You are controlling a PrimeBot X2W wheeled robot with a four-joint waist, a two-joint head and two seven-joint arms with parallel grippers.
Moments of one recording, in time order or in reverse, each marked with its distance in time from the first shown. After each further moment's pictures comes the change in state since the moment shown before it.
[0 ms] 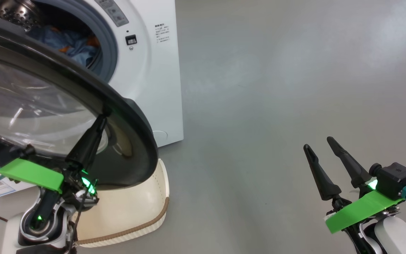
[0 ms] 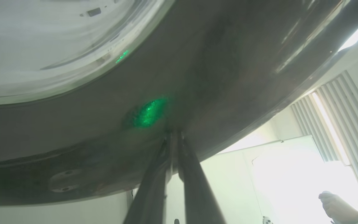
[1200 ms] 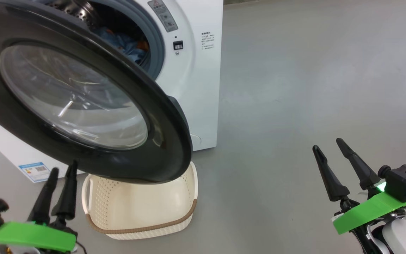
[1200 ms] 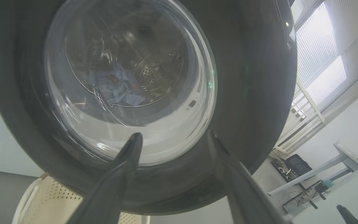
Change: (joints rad) left arm 0.277 0.293 -0.268 -0.160 0.479 0.000 -0.602; right arm 0.025 -0.012 -0.033 -0.004 0.000 0.000 0.000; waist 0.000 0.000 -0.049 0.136
